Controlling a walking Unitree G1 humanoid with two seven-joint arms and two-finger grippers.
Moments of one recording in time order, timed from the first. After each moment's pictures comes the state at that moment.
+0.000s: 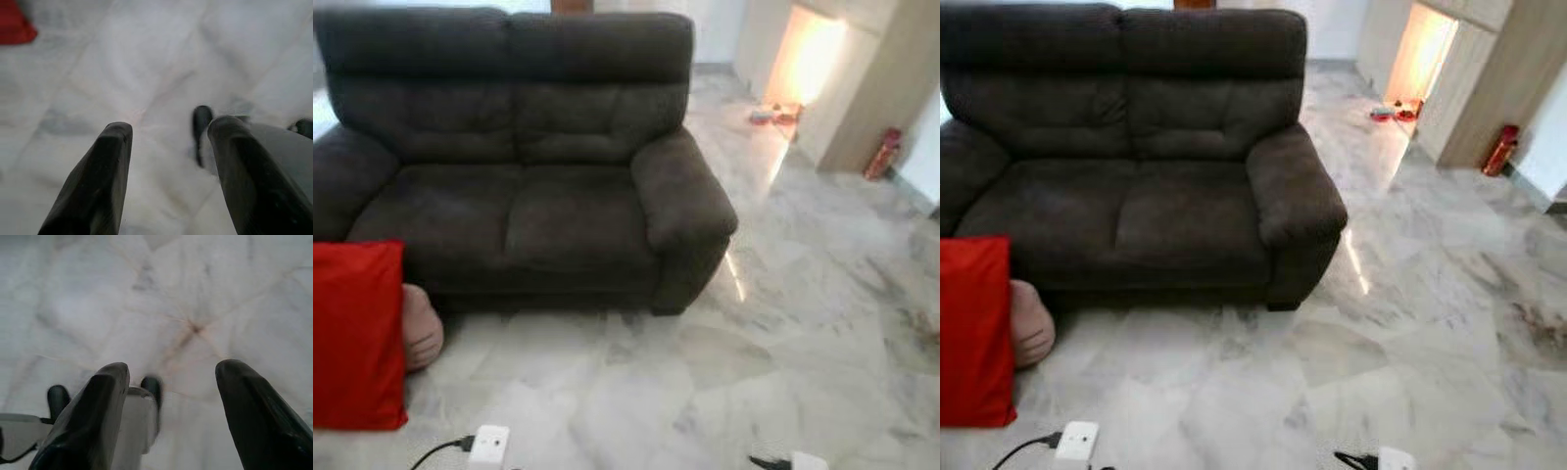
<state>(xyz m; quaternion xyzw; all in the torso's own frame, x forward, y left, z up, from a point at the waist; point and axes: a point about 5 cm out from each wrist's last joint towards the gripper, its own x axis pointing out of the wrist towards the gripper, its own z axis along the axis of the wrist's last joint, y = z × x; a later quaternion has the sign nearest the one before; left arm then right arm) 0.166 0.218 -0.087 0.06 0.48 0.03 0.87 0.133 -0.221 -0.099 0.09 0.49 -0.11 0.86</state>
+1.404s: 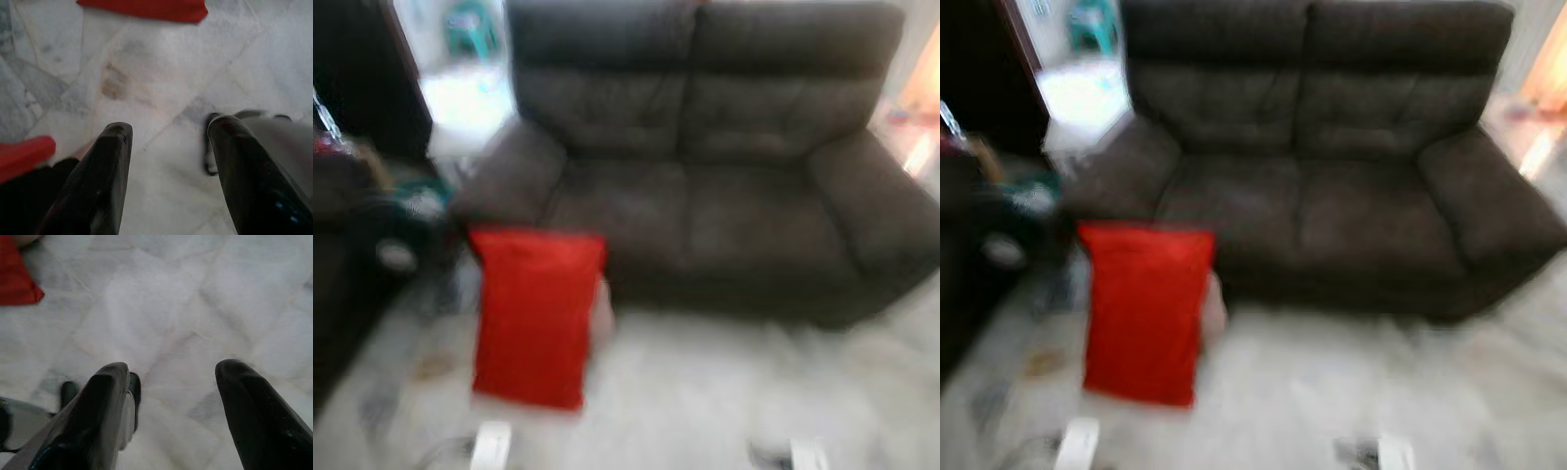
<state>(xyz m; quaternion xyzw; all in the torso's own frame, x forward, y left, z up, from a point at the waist) 0.171 0.207 -0.087 0.05 0.47 0.02 0.88 0.129 -0.228 -0.098 0.07 0.50 -0.10 0.86</state>
